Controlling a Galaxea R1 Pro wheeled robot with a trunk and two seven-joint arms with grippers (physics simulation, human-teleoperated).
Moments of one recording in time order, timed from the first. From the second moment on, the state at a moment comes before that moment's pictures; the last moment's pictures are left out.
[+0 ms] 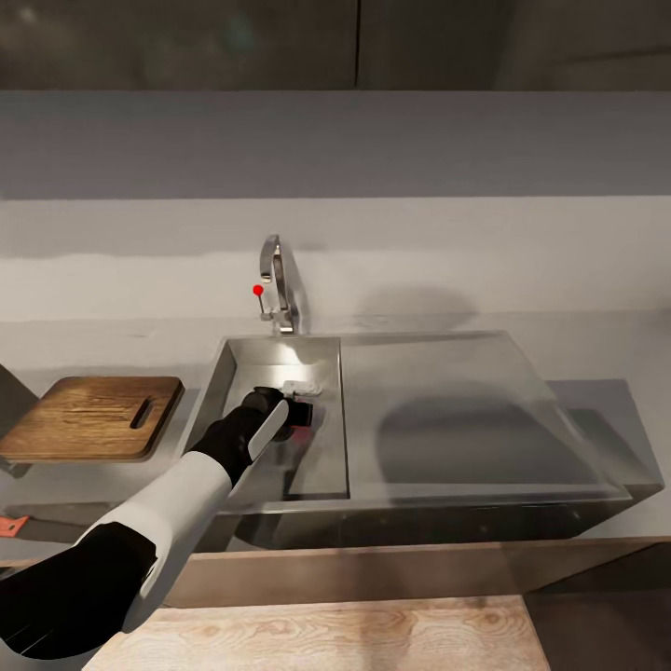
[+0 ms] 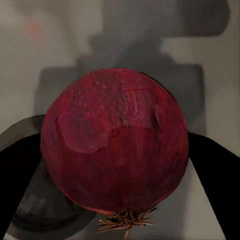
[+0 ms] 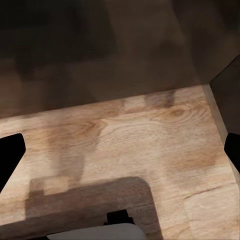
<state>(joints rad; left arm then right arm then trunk) -1.06 -0.13 -0.39 -0.60 0.42 0.70 0.20 -0.19 0.03 -0.12 -0.02 0.01 -0.89 -0.09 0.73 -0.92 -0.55</state>
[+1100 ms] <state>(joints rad) -1.06 -0.08 -0.39 -0.95 0.42 0.90 0.20 -0.19 0.03 -0.12 -0.02 0.01 -0.89 -0.09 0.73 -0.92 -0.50</state>
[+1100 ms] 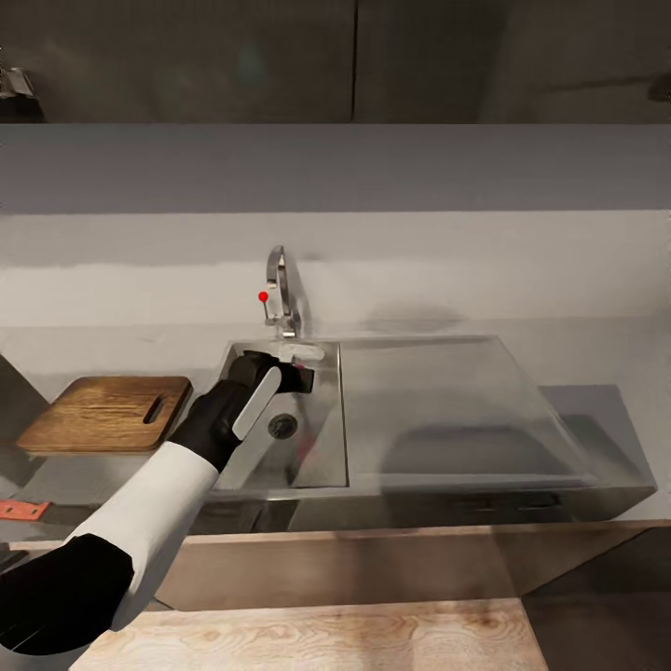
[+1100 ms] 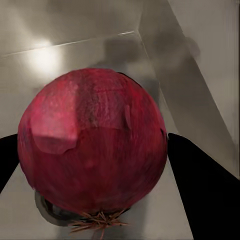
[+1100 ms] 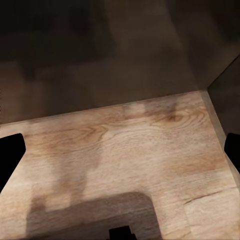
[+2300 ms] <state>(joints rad) -1.06 0.07 -0.39 -1.15 0.42 1.01 0.20 -0.19 0.03 -0.12 -0.02 0.01 -0.89 -0.10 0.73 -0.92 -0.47</state>
